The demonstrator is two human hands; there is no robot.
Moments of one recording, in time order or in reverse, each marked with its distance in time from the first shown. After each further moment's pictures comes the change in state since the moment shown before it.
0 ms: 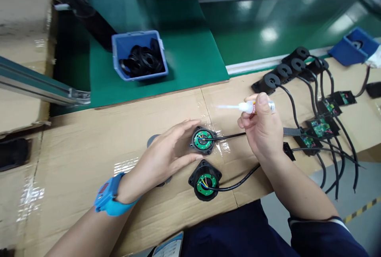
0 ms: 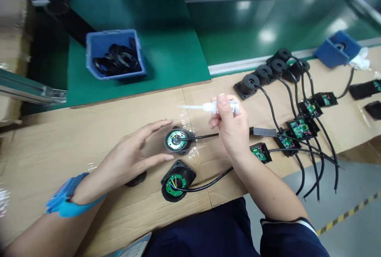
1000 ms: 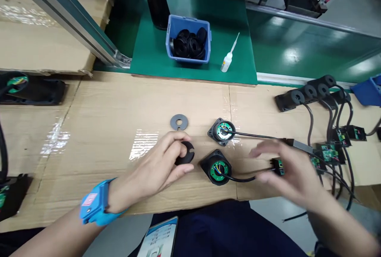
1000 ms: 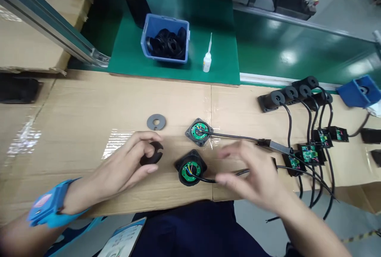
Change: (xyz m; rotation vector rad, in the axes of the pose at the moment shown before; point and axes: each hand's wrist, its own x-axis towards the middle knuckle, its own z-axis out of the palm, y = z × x) left_hand -0.091 0.001 0.002 0.133 0.150 0.068; right_hand -0.044 -0.052 -0.029 -0.973 -0.902 -0.439
